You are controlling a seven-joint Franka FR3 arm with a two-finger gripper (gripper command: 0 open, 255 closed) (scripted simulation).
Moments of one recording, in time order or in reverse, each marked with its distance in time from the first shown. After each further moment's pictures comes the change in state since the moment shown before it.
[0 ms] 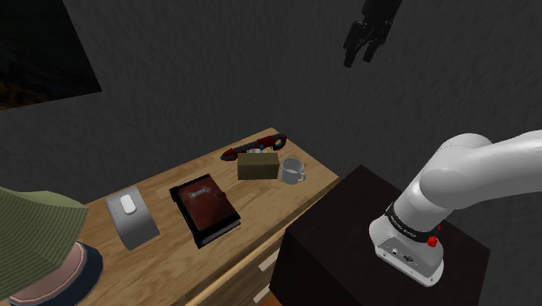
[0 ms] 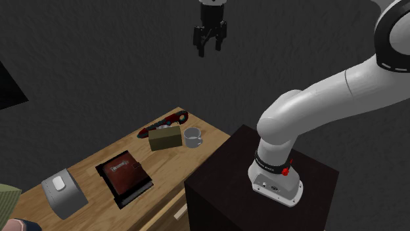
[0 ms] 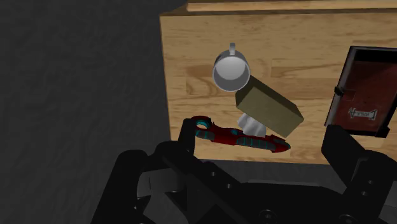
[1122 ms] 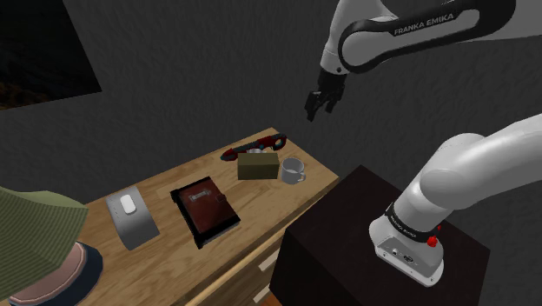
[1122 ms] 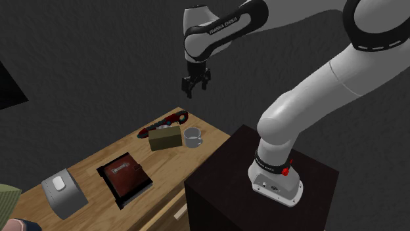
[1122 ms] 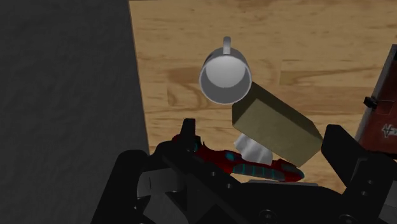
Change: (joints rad) arm 0.013 0.205 0.045 -0.342 0.004 0.534 0.060
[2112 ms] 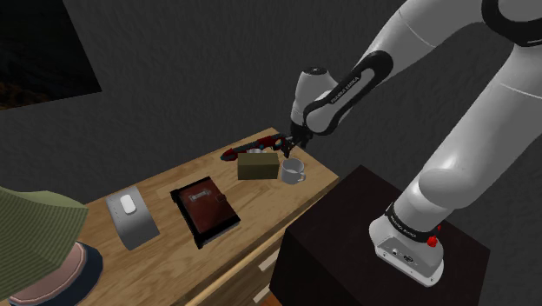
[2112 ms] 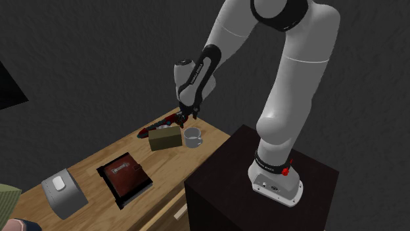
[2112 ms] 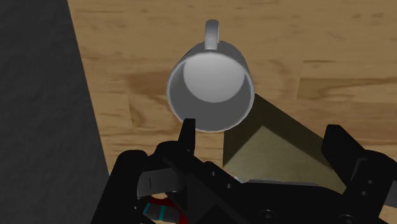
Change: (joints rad) arm -0.025 0.570 0.051 -0.026 -0.123 0.583 0.149
